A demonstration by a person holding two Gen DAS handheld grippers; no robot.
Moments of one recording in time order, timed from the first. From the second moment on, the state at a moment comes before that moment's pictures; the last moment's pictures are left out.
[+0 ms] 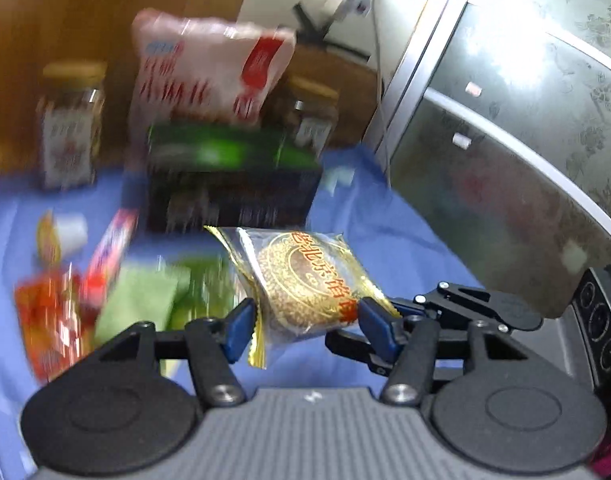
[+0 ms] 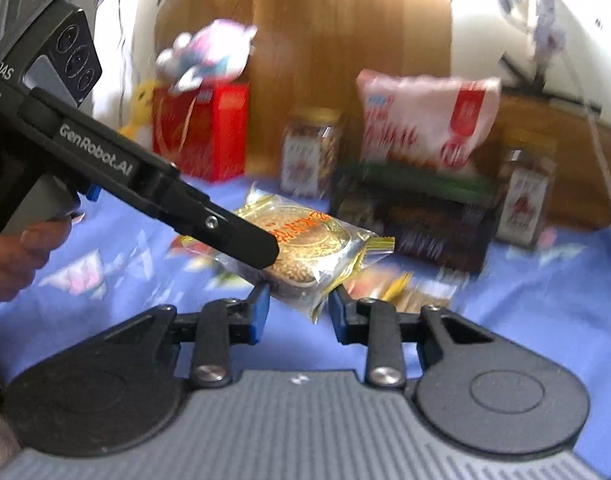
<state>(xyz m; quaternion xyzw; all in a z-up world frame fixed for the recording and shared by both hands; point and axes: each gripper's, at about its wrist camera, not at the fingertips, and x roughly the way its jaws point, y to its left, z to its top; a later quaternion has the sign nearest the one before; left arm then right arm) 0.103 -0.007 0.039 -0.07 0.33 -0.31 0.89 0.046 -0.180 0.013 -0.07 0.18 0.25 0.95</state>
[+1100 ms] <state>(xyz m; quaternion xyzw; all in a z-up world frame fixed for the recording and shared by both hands) 0.210 0.048 0.048 -0.10 0.30 -0.22 0.92 0.161 -0.245 0.018 0.05 0.24 0.24 0.94</state>
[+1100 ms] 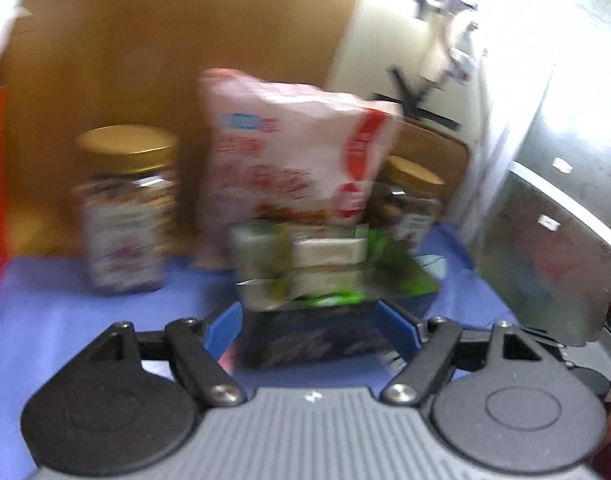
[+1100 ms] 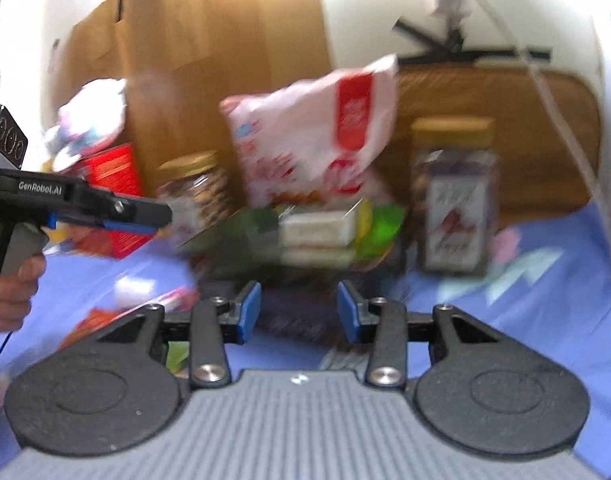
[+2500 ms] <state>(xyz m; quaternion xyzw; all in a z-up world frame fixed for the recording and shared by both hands) 0.183 0.150 -0.011 -0.27 0.36 -0.19 0.87 0.206 -0.035 -0.006 -0.07 0.32 0.35 0.88</state>
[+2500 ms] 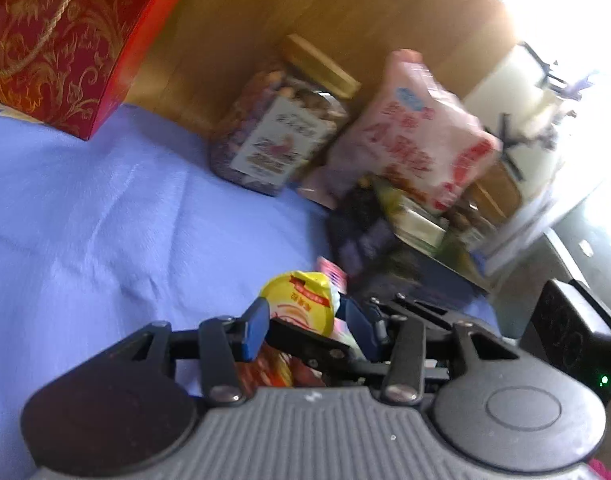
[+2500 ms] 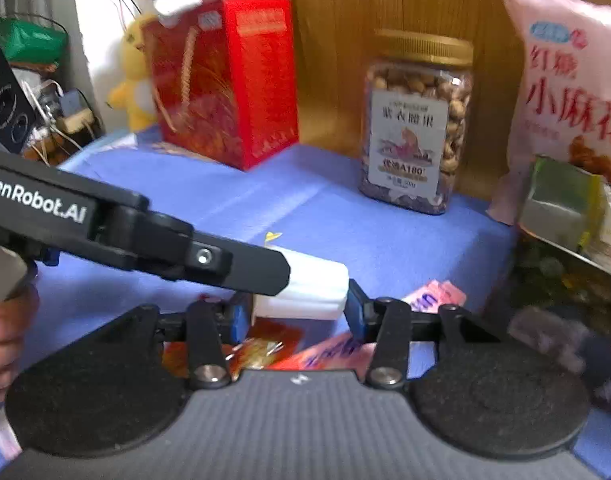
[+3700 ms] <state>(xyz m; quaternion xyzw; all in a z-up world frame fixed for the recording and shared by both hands) 0.122 0.002 0.031 -0.07 0.36 -0.28 0.89 0.079 -0.155 0.004 -0.04 0.20 0.27 0.94</state>
